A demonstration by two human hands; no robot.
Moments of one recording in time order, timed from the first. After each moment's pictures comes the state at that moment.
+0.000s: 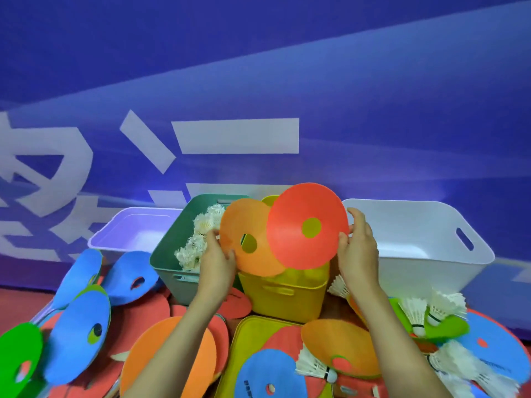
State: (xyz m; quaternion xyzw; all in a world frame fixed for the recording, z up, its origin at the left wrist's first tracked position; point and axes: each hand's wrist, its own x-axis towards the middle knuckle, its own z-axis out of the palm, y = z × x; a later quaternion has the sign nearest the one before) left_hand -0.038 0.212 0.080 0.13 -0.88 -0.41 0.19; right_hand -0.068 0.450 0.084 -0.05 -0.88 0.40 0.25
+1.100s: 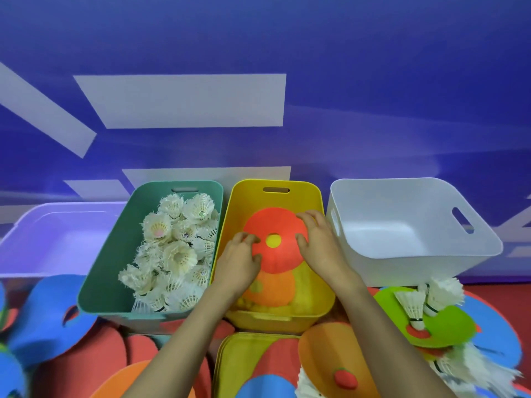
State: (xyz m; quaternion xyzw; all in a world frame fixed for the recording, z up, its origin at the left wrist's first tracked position) left_hand -0.170 0.237 0.014 -0.07 -0.96 -0.26 -0.02; right_hand -0.180 0.418 0.022 0.04 -0.96 0.27 0.09
